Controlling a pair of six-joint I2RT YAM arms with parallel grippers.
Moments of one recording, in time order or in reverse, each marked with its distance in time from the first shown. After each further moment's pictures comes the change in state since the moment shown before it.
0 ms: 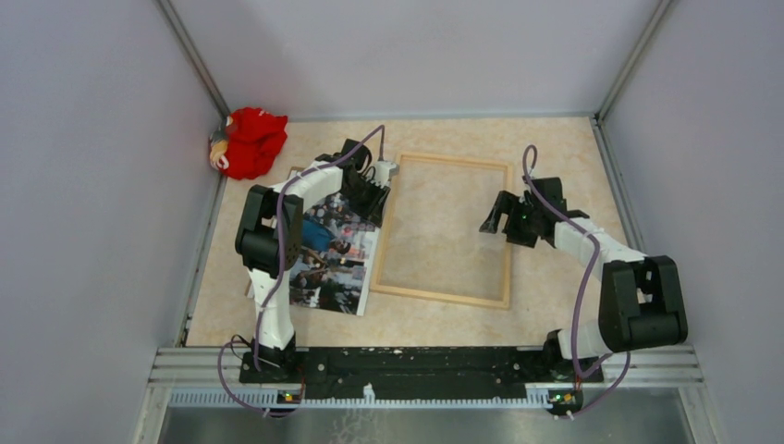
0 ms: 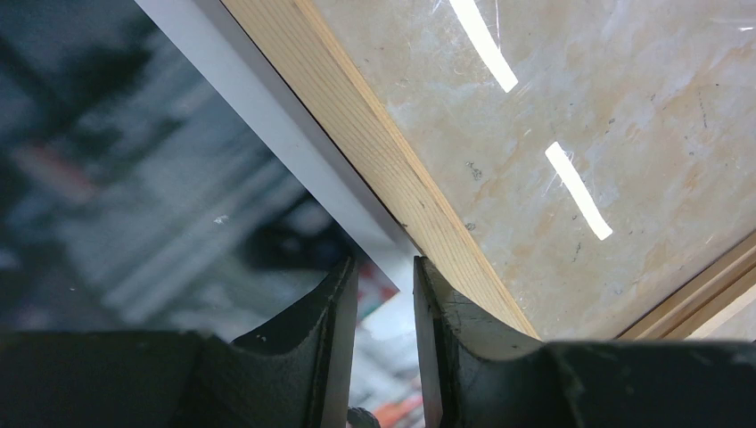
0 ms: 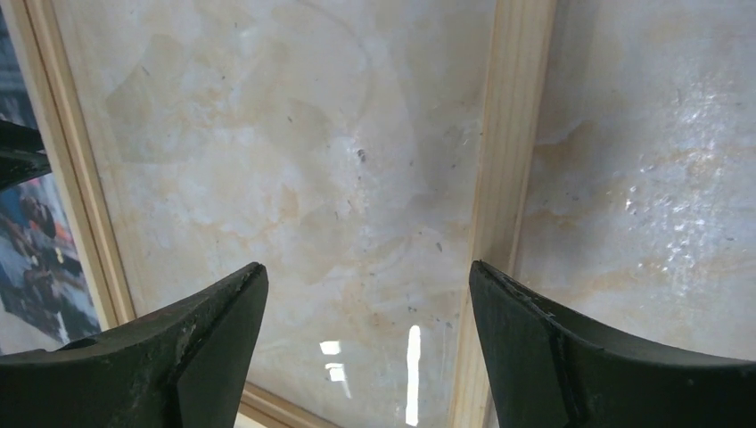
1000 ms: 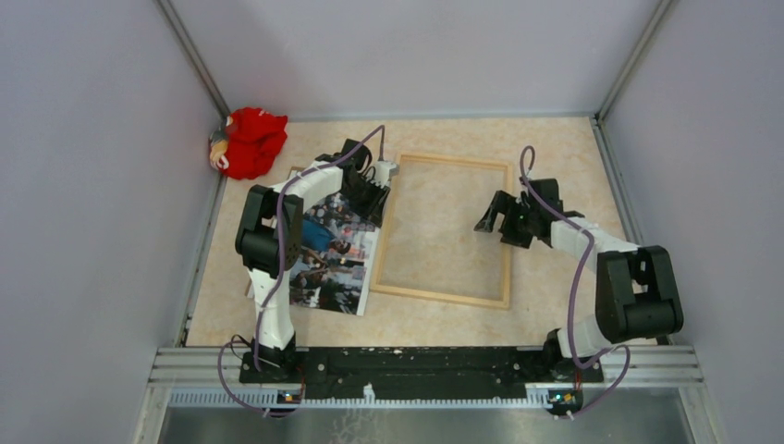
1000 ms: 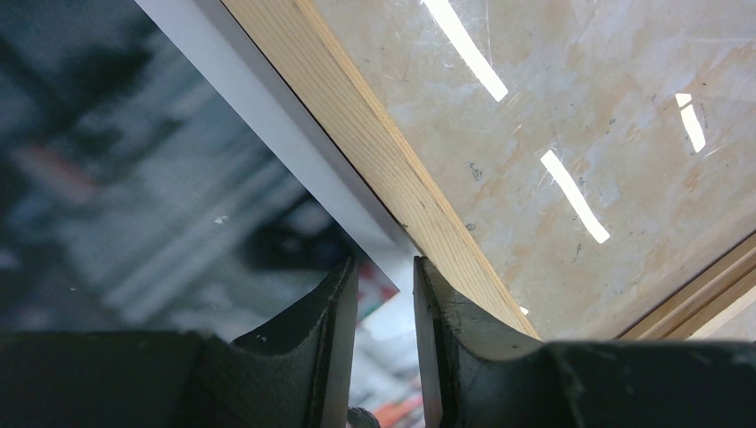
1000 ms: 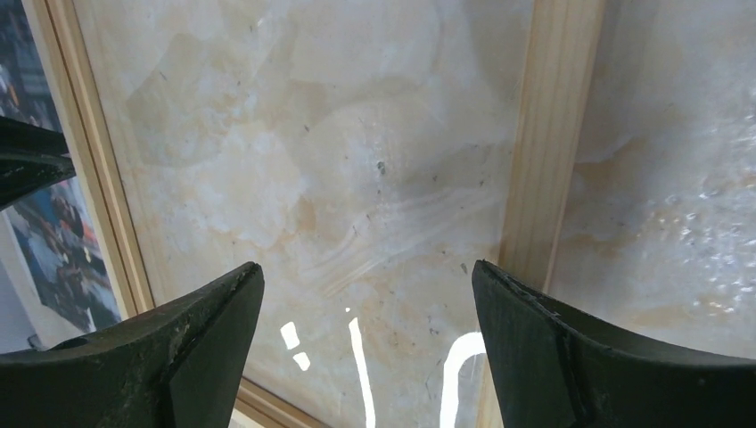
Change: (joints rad) left arm 0.000 0.000 0.000 0.000 -0.002 -0.001; right arm 0.000 0.051 -0.007 0.069 -0.029 0.026
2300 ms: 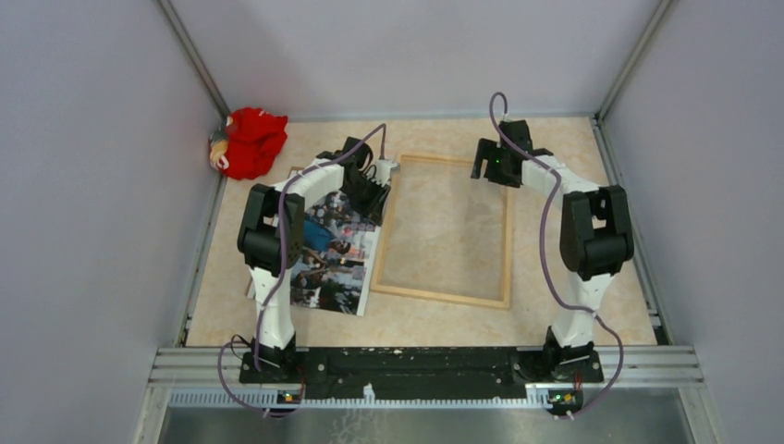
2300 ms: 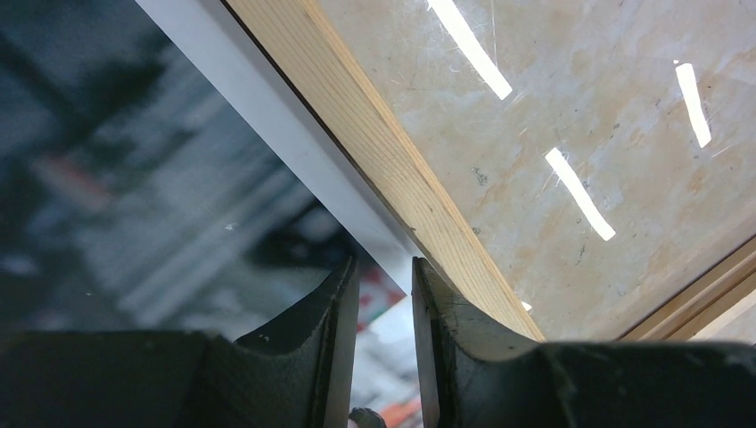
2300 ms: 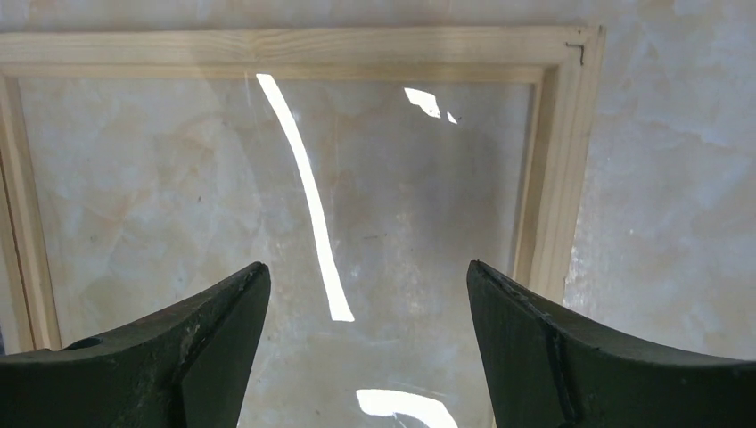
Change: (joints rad) left arm 0.000 0.018 0.041 -0.032 -0.008 0.009; right arm 0.078 0.447 0.631 -0.141 0.316 -0.125
